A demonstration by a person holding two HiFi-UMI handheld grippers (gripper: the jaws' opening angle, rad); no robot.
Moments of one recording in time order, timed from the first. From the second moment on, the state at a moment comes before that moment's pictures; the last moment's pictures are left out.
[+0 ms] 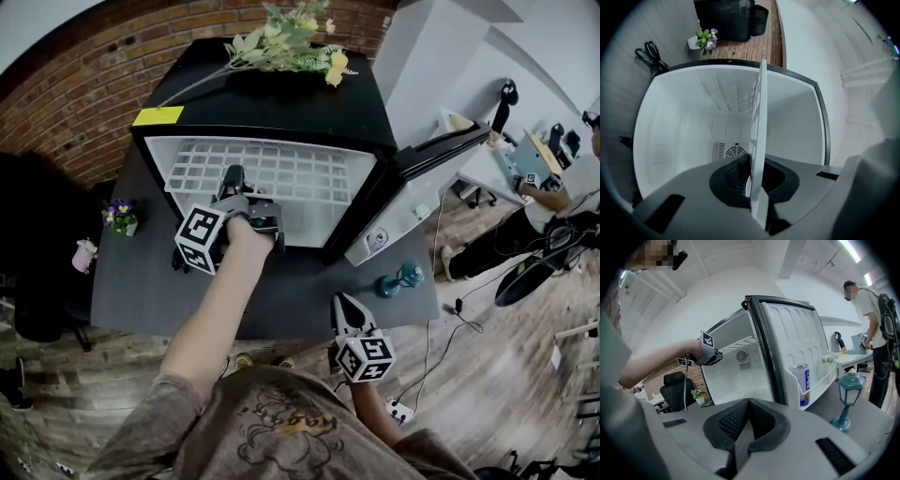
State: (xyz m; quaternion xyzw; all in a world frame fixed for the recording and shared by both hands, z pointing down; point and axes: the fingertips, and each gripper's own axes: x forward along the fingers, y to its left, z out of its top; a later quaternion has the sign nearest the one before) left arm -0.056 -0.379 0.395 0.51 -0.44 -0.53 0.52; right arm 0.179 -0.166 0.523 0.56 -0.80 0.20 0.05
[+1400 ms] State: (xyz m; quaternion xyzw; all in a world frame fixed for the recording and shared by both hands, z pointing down) left arm -0.035 -0.361 0.390 0.55 -0.39 -0.49 0.55; right arm 0.167 -0.146 0.519 0.56 -0.81 0.20 0.04
